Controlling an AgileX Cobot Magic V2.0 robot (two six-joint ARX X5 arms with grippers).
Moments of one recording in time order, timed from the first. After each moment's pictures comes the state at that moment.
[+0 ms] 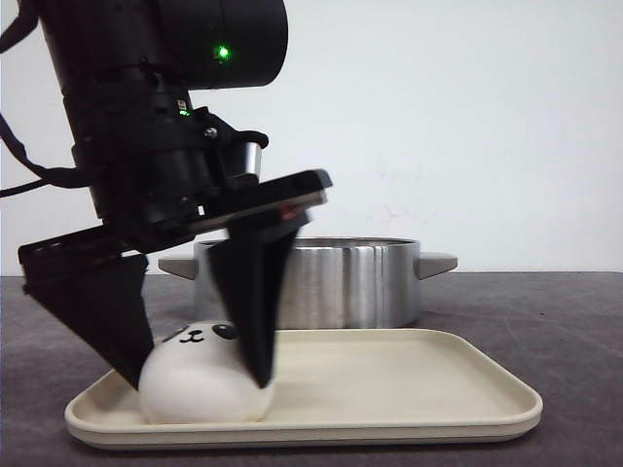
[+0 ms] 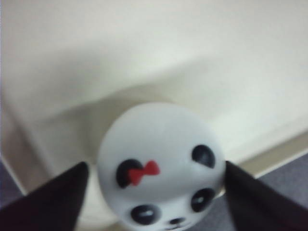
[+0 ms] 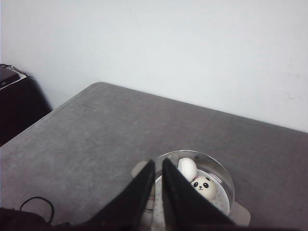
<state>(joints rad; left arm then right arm) -0.87 1.58 0.98 -0.65 0.05 -0.56 0.70 1.11 1.80 -0.93 0.05 0.21</state>
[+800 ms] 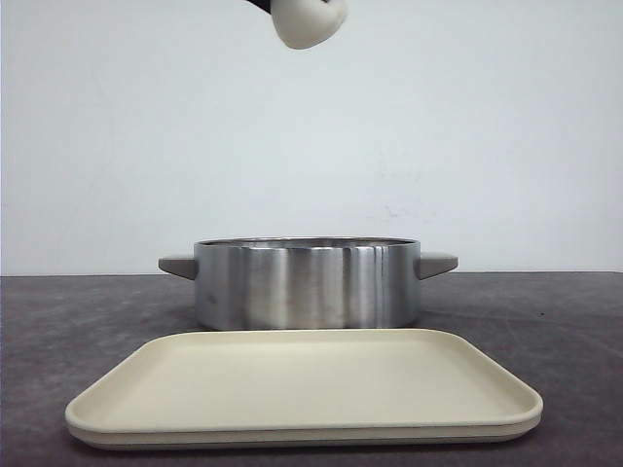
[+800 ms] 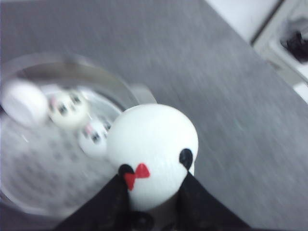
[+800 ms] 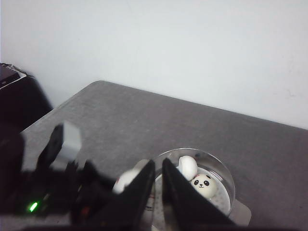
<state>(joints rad) -0.81 1.37 1.33 -0.47 -0.12 -0.32 0.70 1.11 1.80 -0.94 0.05 0.22</state>
